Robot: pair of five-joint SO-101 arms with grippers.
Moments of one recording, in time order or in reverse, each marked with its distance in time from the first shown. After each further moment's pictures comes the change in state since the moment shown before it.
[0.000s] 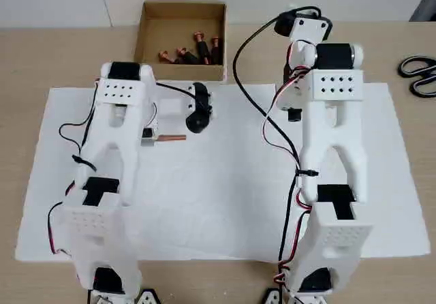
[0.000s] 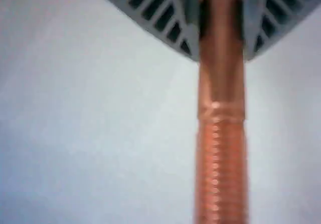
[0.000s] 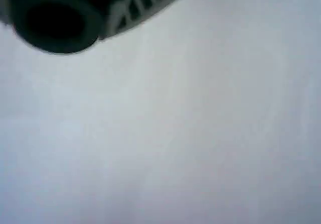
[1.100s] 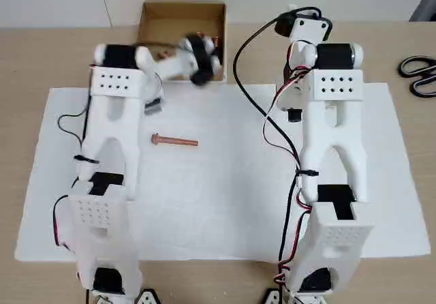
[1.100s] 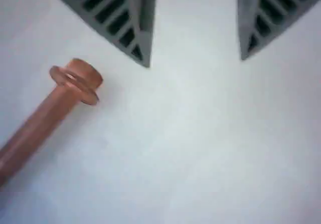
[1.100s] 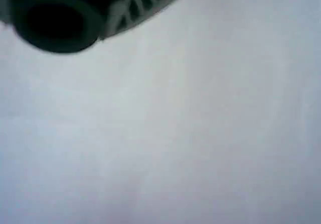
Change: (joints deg) left arm -0.9 6.2 -27.5 1.6 26.7; right arm -0.1 0.0 0.2 0.0 0.0
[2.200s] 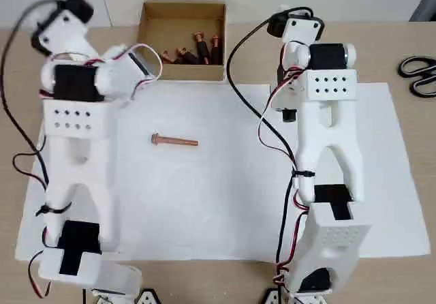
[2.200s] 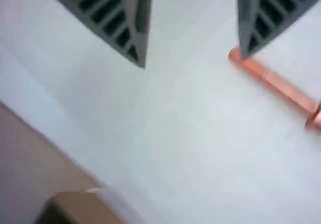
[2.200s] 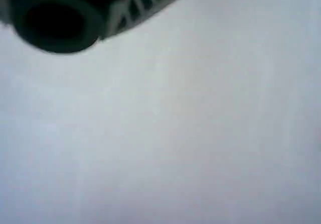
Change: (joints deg) left arm 0.6 -33.0 21.7 0.4 105.1; right arm -1.8 0.0 0.0 0.0 0.0
